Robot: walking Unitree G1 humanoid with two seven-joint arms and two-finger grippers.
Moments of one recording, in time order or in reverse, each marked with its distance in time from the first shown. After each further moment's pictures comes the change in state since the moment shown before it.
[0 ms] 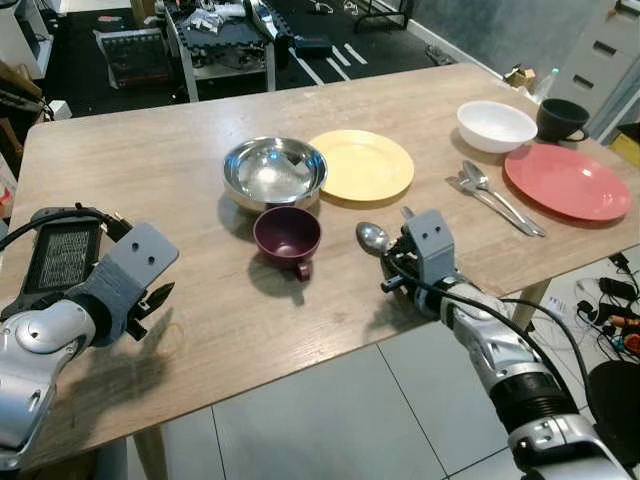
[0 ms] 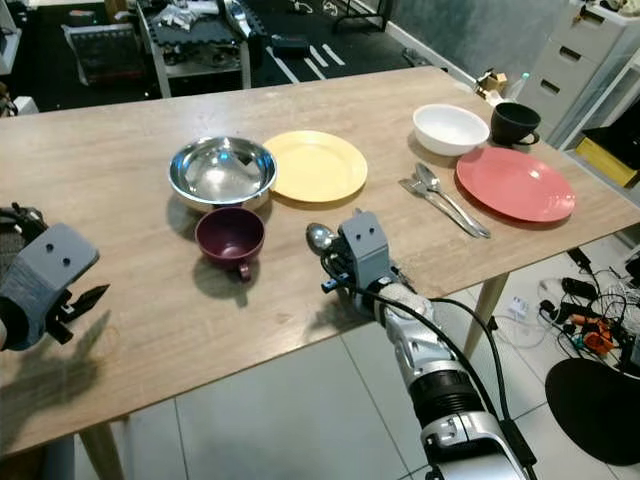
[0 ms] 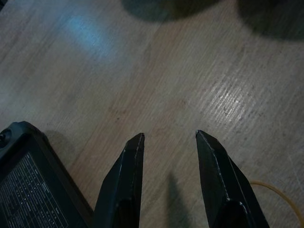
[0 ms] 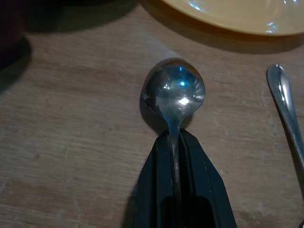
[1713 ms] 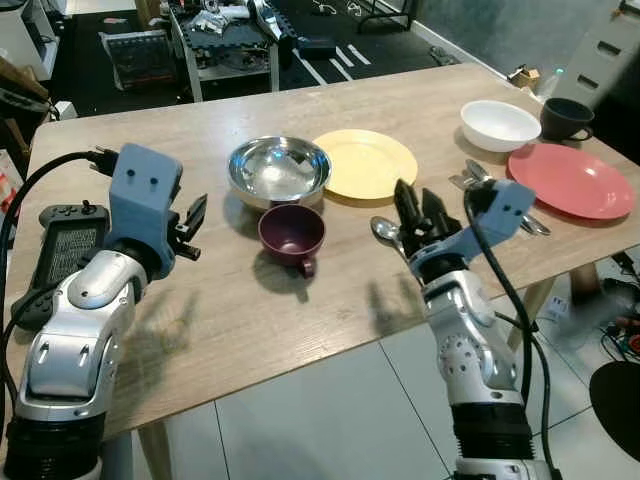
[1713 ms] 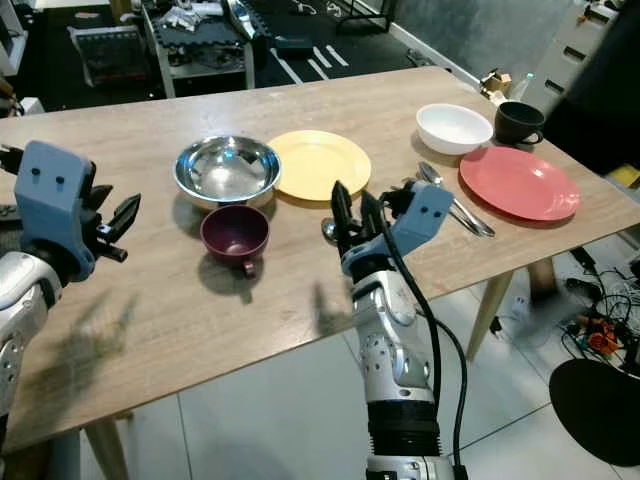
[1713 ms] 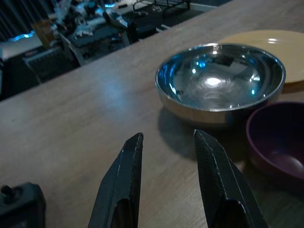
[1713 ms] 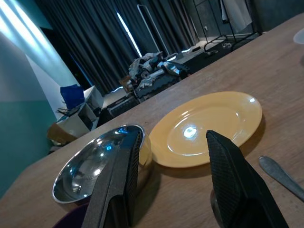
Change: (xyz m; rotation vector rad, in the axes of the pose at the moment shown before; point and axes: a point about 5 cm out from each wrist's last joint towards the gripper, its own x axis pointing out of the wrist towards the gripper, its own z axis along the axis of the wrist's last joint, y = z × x) left arm 0.023 0.001 0.065 -0.377 -0.350 0.235; right arm -0.026 0.024 0.075 0.649 -0.559 -0.230
